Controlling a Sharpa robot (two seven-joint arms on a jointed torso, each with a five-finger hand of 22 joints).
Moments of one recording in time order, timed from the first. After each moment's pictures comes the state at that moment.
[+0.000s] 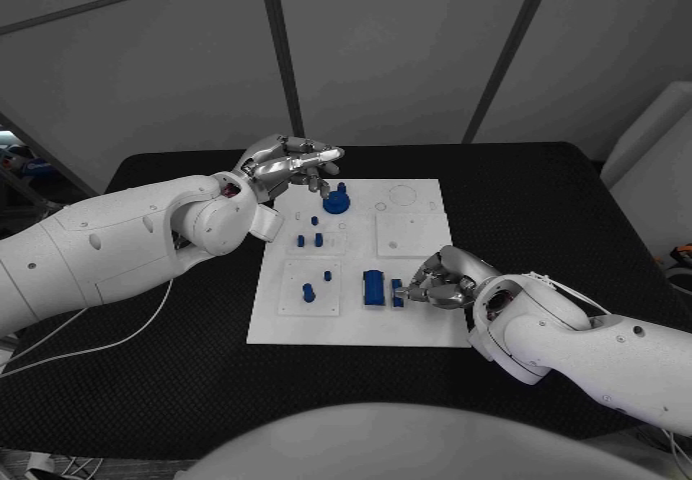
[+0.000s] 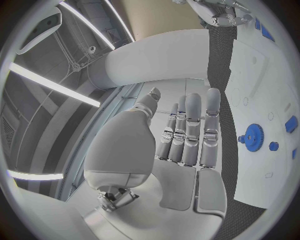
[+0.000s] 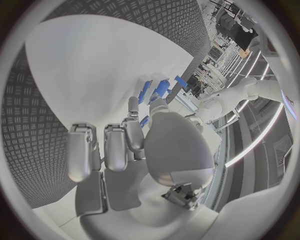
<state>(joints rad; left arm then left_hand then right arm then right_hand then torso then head) 1.08 -0.87 0.11 1.44 -0.17 -0.08 0.30 1.29 -0.14 0.21 0.02 0.09 1.03 0.16 0.13 0.07 1.05 0.10 0.49 0.14 1.14 0.03 1.10 0.36 0.13 1.02 0.13 0.63 0.84 0.94 -0.83 -0.01 1.79 -1.33 -0.44 -0.55 1.24 -0.08 -0.10 0.25 0.20 1.11 0.05 0.37 0.31 1.43 -0.03 1.20 1.31 1.47 -0.09 1.42 1.31 0.04 1.47 0.02 1.47 1.31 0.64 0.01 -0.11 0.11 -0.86</state>
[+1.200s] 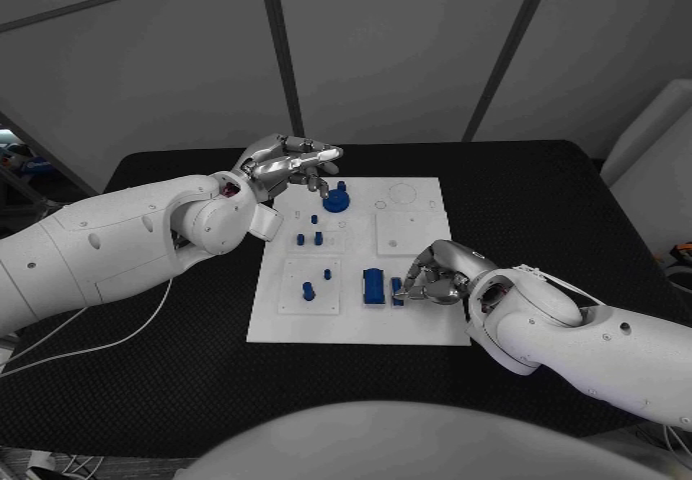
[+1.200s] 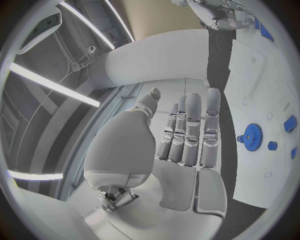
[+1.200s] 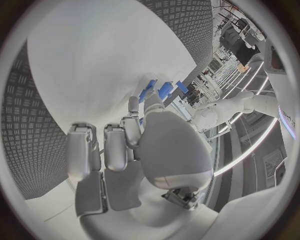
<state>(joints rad) 1.07 -0.87 0.11 1.44 -0.17 -0.08 0.30 1.29 -0.14 0.21 0.02 0.09 1.03 0.16 0.13 0.07 1.05 0.10 0.49 0.14 1.14 0.03 1.10 0.36 0.13 1.02 0.13 0.63 0.84 0.94 -0.80 -0.01 1.74 -1.45 -0.40 -0.50 1.41 -0.05 -0.12 0.15 0.07 1.12 0.04 0.38 0.31 1.42 -0.03 1.20 1.31 1.47 -0.09 1.41 1.31 0.04 1.47 0.02 1.47 1.31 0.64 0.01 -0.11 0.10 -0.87</state>
